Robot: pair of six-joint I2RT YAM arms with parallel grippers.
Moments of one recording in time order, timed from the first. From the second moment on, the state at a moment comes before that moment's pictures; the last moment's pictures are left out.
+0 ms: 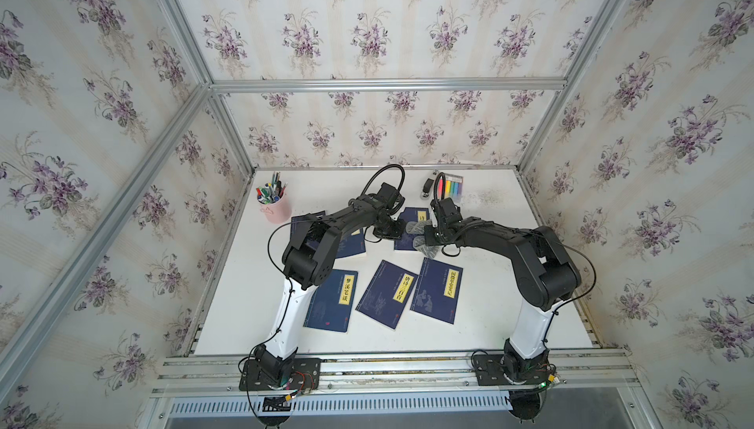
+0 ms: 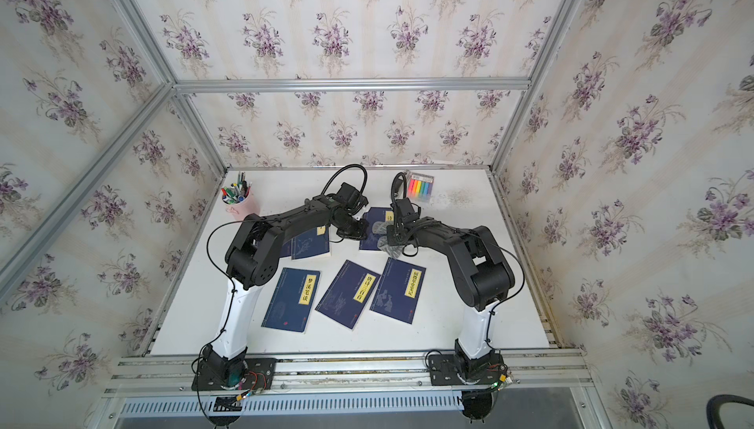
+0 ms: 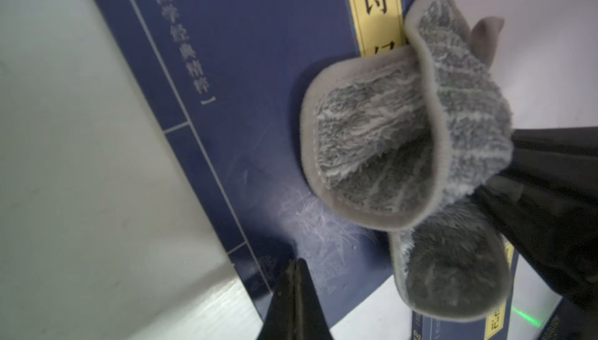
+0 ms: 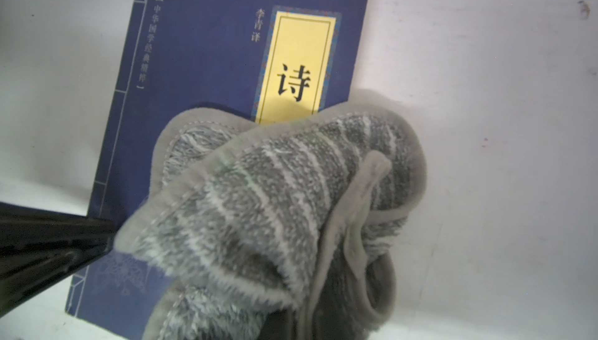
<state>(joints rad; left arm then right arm) -0.54 2.28 1.74 -0.65 0.35 -0.28 0.43 1.88 1.09 -0.25 0.01 0.28</state>
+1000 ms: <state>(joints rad) -0.45 2.21 1.53 -0.43 0.53 -0.32 0.40 1.99 1.22 -0.23 -0.07 0.26</state>
